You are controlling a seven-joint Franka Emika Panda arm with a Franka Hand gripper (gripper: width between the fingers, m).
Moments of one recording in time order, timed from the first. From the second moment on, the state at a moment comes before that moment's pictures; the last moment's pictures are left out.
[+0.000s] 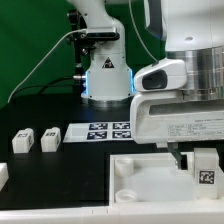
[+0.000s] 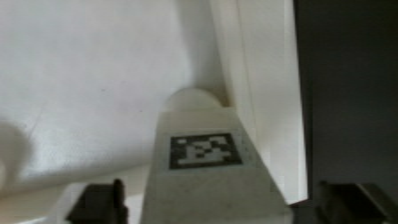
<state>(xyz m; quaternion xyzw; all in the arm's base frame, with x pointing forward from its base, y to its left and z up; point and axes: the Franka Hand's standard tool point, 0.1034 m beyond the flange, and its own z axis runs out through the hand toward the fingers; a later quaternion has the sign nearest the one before) 0.630 0.123 0.069 -0.99 0.13 -0.03 0.05</state>
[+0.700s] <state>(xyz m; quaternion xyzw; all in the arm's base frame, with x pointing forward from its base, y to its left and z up) 0.630 0.121 0.068 -0.87 0.49 0.00 0.07</state>
